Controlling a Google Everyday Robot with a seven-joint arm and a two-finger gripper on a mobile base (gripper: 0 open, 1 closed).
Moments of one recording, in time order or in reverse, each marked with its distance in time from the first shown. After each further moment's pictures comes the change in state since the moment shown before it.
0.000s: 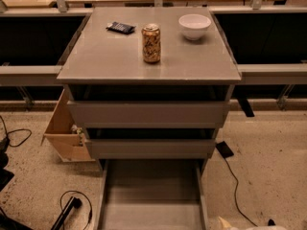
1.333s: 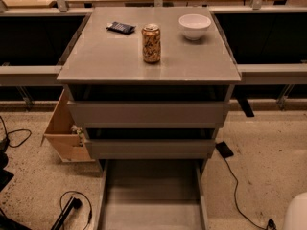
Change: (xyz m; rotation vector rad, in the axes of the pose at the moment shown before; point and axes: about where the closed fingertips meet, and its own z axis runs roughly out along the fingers) arm 0.041 0.055 0.224 -0.259 -0.073 0.069
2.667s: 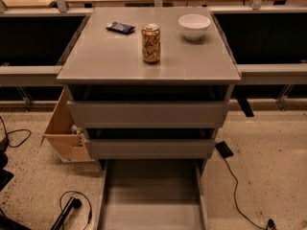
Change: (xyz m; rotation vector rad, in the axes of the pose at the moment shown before) arm -0.034 -0.032 0.057 0.001 -0.183 -0.046
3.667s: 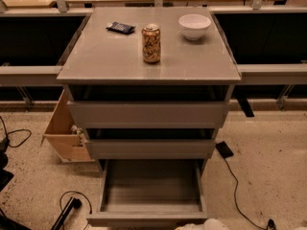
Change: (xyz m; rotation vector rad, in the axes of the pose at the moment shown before) arm -0.026 -0.055 0.019 0.029 -0.067 -0.105
